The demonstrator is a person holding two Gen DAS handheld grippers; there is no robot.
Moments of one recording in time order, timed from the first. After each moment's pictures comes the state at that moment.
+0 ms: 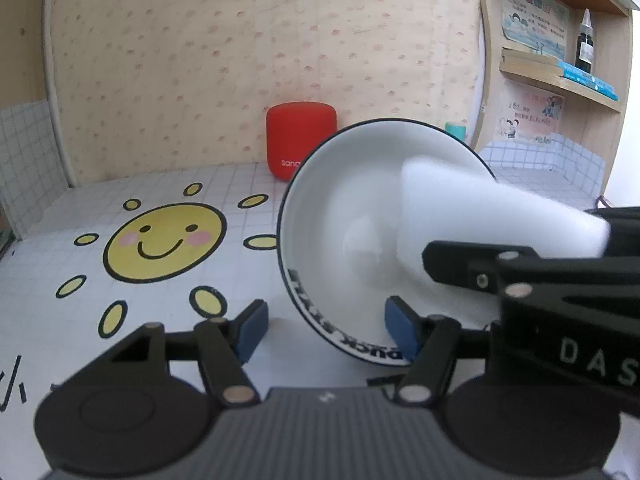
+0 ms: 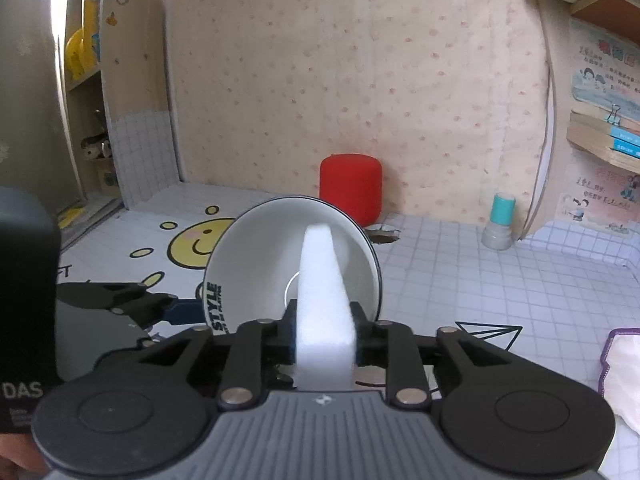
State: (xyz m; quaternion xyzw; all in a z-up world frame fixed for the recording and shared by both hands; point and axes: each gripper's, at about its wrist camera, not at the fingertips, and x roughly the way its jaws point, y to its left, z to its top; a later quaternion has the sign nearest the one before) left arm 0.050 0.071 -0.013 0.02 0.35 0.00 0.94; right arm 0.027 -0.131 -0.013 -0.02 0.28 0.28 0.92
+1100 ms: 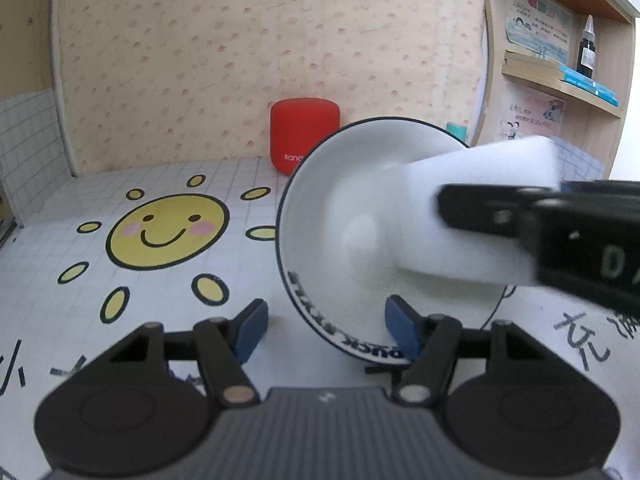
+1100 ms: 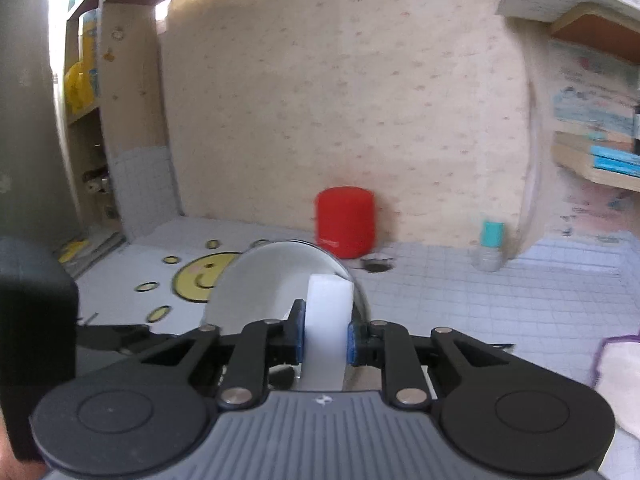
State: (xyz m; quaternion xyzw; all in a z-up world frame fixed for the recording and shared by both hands) left arm 0.040 0.076 -0.012 0.00 0.35 0.00 0.94; right arm 0.022 -0.133 0.001 0.00 0.26 0.30 0.92
